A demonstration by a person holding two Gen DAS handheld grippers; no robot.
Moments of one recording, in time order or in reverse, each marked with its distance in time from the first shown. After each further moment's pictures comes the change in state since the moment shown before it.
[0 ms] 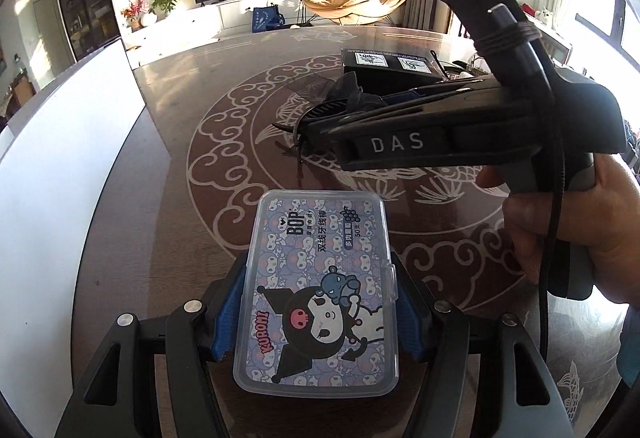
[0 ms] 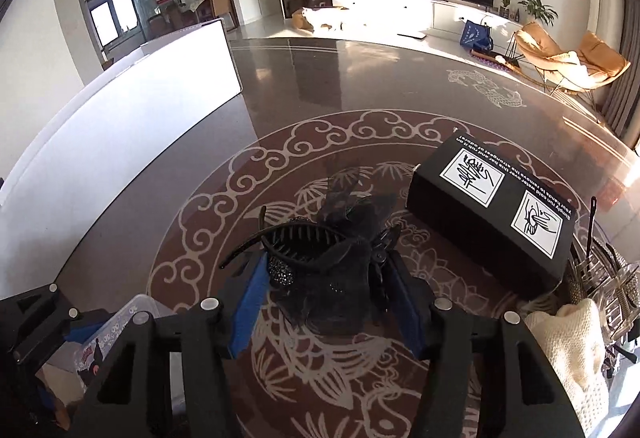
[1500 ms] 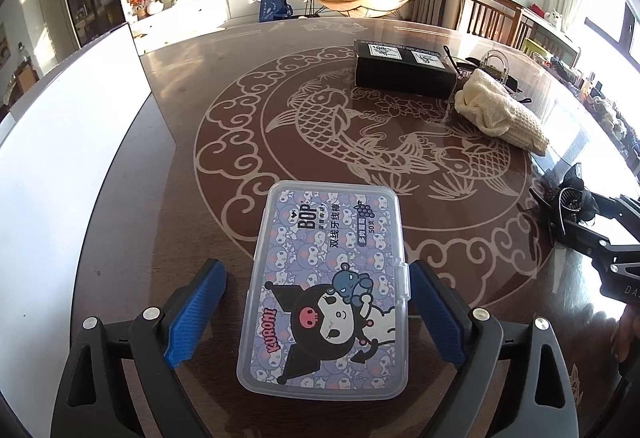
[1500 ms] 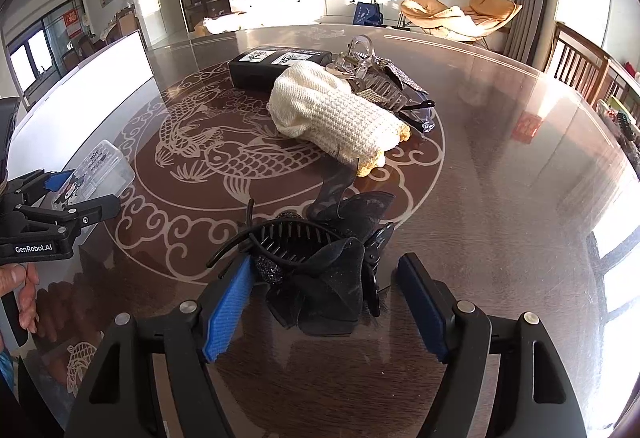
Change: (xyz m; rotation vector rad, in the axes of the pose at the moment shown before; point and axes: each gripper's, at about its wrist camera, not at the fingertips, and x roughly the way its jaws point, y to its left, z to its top) left arm 0.004 0.008 -0.003 -0.029 0.033 0.009; right arm -0.133 -0.052 -0.145 0.208 0.014 -0.290
